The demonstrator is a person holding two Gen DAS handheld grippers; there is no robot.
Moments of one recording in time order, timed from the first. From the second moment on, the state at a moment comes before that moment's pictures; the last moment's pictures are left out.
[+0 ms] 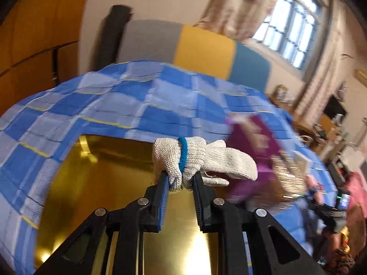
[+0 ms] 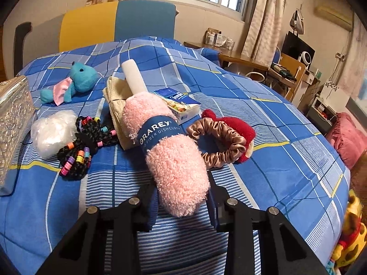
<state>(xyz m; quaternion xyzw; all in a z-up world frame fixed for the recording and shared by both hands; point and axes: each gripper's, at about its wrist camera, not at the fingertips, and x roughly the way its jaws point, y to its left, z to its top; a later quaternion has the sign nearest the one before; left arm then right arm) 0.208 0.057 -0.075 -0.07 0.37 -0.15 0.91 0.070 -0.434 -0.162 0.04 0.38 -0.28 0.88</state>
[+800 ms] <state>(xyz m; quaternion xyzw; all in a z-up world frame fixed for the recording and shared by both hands) 0.278 0.139 -0.139 -0.11 0.47 -0.04 0.87 0.052 -0.425 -0.142 0.03 0.34 -0.32 0.88</state>
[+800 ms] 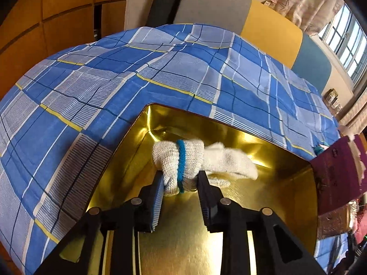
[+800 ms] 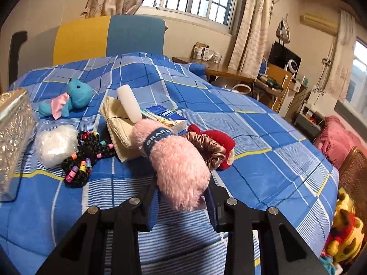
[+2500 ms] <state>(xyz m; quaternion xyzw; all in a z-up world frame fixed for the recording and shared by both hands) 0.124 0.171 -0.114 -0.13 0.41 -0.09 0.90 0.205 -0.046 -0.099 0.05 0.48 0.12 0.87</state>
